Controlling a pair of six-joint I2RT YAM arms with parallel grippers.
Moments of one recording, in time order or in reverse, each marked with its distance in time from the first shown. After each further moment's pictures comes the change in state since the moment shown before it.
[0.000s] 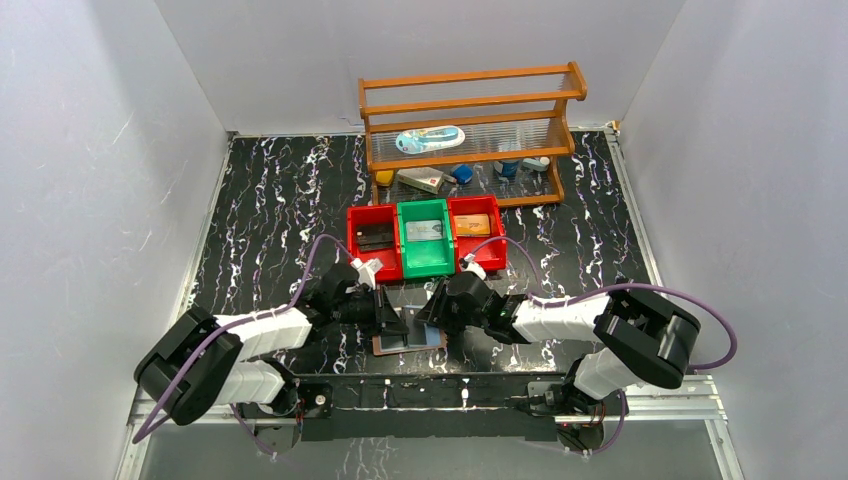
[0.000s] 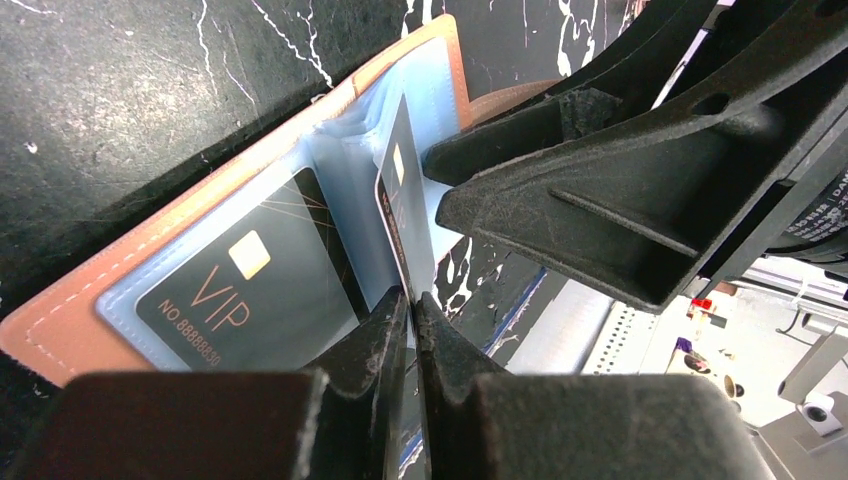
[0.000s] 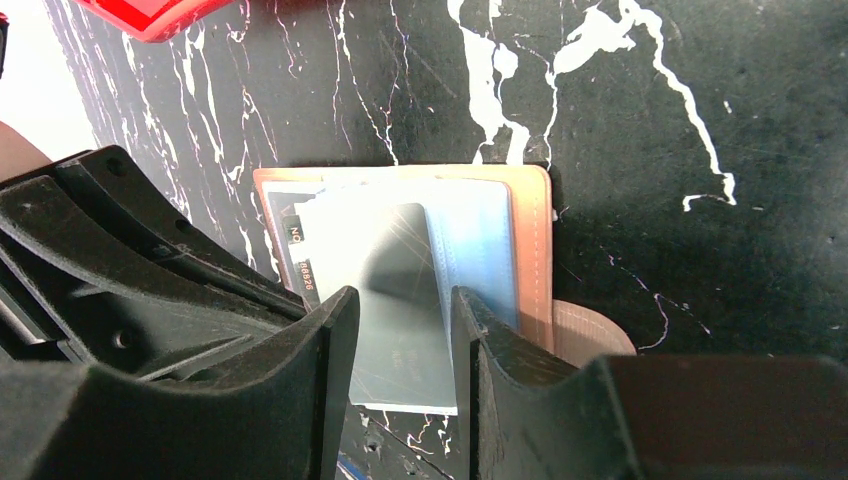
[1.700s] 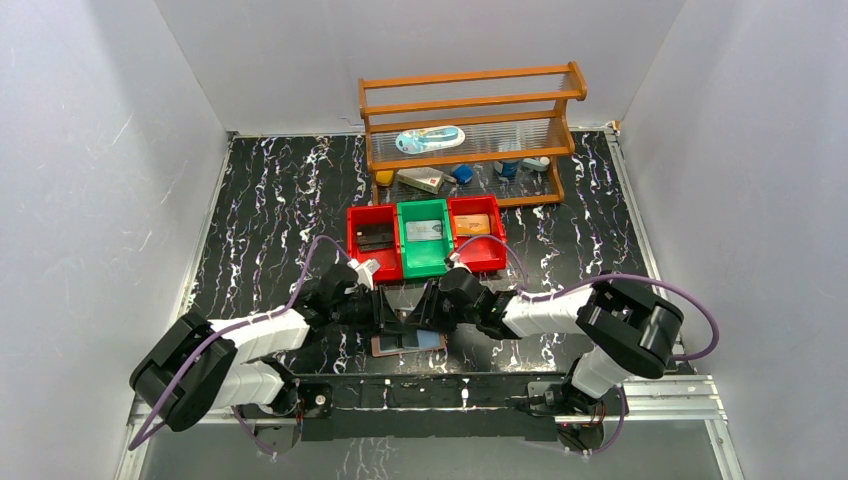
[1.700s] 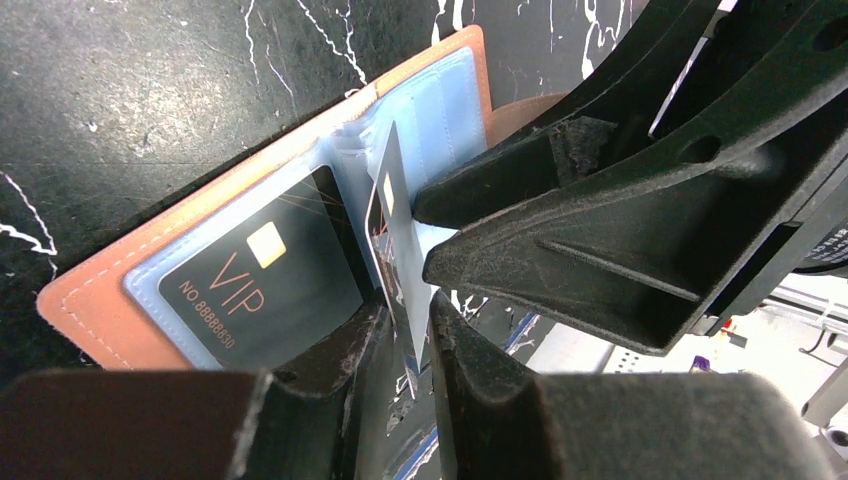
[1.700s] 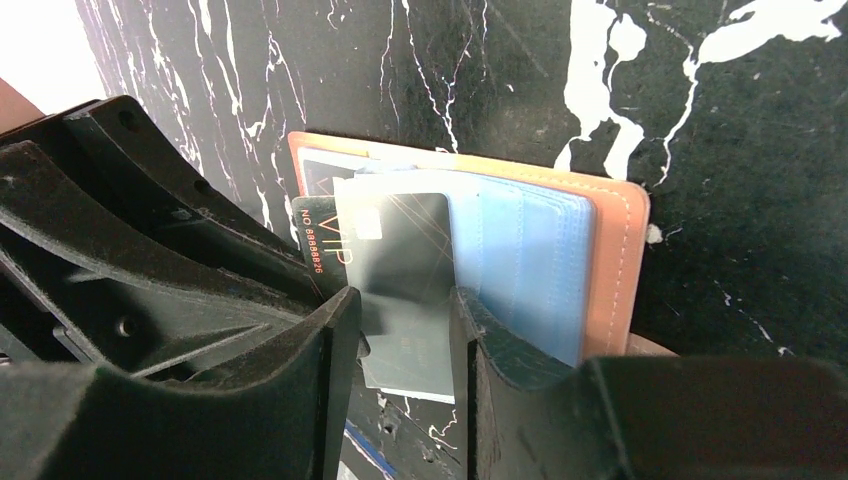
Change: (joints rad) left arm 0.000 -0.048 0.002 -0.079 -0.048 0.030; right arm -0.002 0.083 0.051 0.051 -0.129 -0.043
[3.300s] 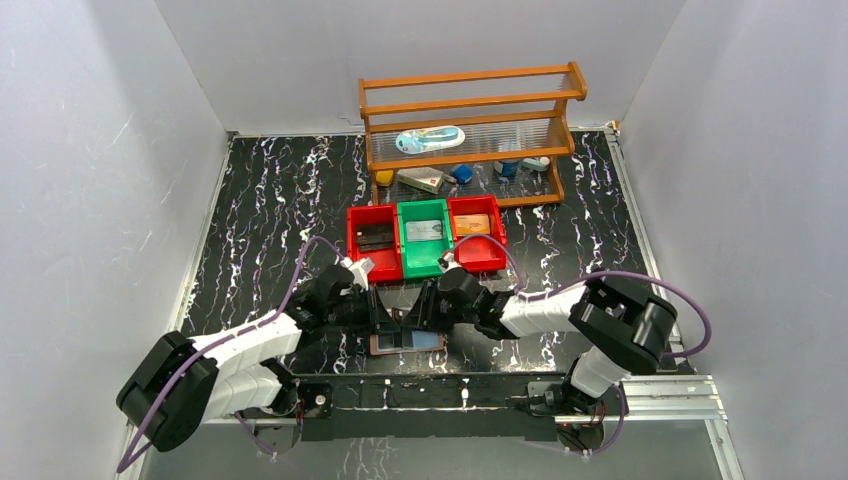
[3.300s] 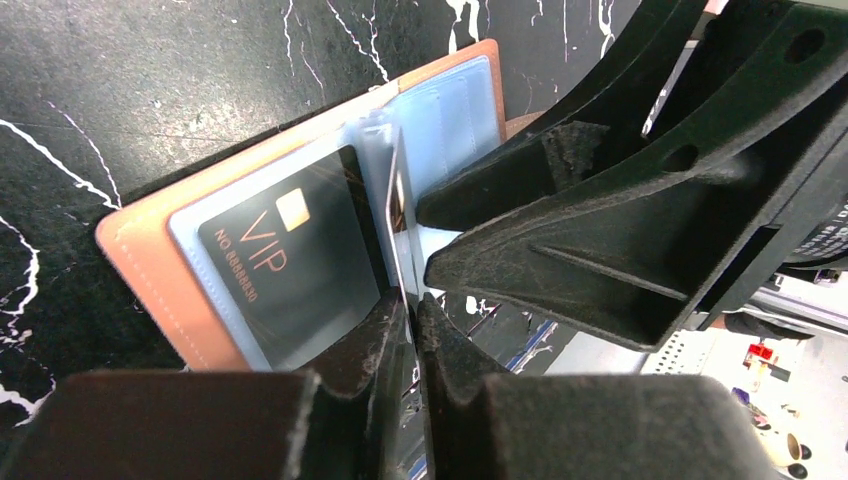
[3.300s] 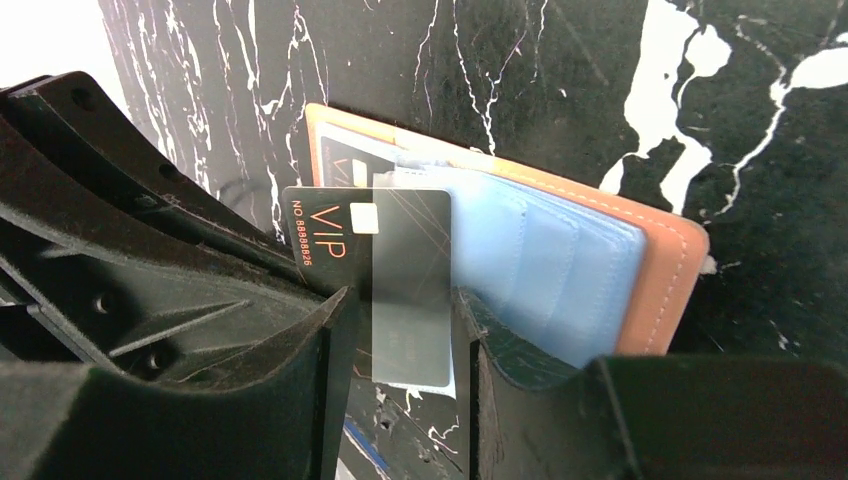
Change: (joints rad) left arm 0.000 -0.112 0.006 -0.130 -0.075 0.029; right arm -0.003 0.023 -0.004 0.058 -0.045 -0.058
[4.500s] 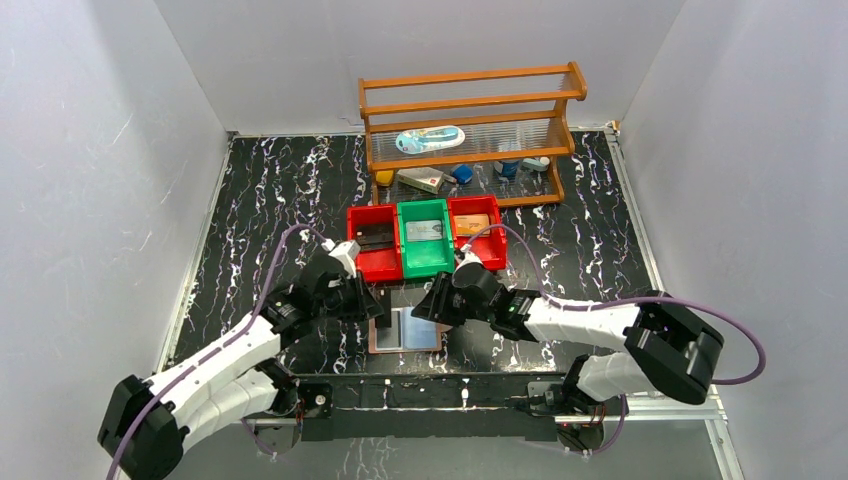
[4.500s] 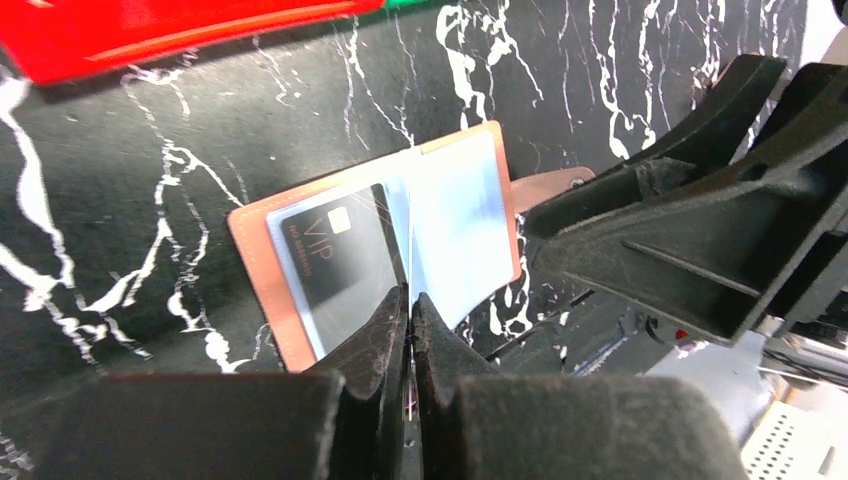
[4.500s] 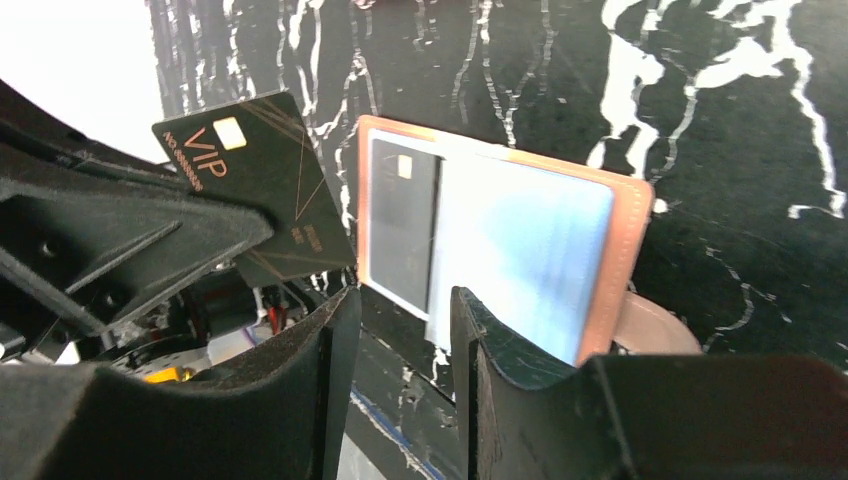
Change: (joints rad) left arm 0.000 -0.214 0.156 -0.348 -0.215 0.125; right arm -0.008 -0.227 -0.008 -0.190 0.100 -0.005
